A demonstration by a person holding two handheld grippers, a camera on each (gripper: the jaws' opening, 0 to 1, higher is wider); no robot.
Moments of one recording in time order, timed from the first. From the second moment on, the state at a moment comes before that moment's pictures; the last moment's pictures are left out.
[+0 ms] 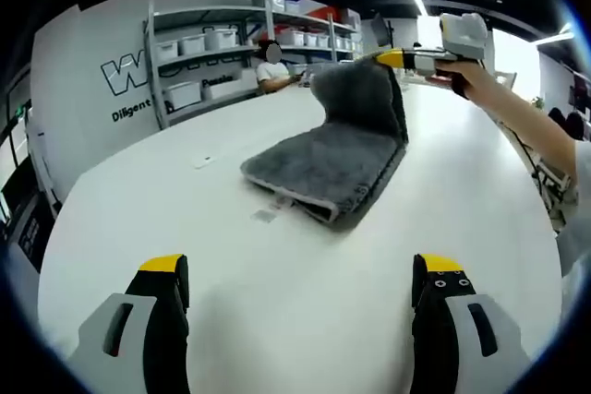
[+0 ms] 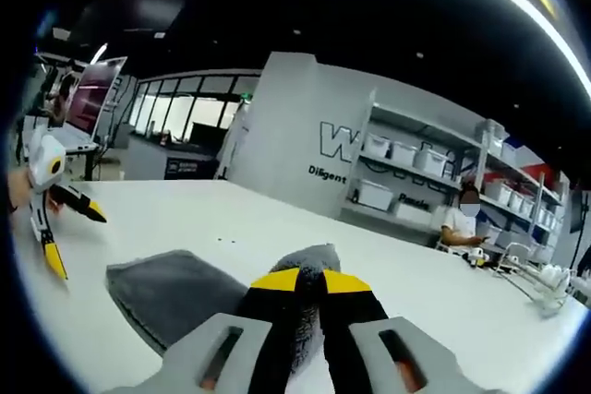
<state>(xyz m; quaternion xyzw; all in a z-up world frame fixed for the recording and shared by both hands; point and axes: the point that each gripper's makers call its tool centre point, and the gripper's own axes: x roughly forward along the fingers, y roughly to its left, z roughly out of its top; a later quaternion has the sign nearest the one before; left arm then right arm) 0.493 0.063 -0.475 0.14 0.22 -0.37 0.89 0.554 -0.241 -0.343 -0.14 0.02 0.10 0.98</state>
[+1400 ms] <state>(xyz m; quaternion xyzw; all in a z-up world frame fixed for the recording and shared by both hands) 0.483 0.045 -0.476 0.16 0.21 -0.40 0.88 0.528 -0.358 -0.457 -0.10 0.15 -0.01 0.98</state>
